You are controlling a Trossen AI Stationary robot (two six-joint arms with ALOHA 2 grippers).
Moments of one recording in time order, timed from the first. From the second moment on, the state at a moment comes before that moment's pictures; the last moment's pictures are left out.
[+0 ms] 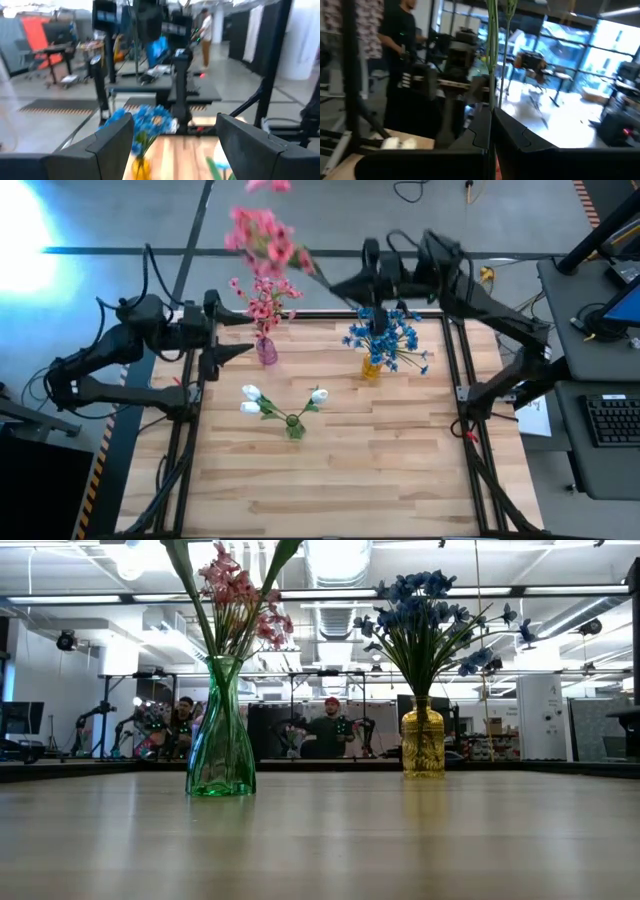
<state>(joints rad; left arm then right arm) 0.22 0.83 1.20 -0.37 0.15 0.03 -0.37 1.52 1.84 -0.24 -0.47 -0.20</state>
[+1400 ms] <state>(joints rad) 0.07 1.26 1.11 0.65 0.17 0.07 -0.13 1.42 1.45 0.16 -0.34 -0.18</state>
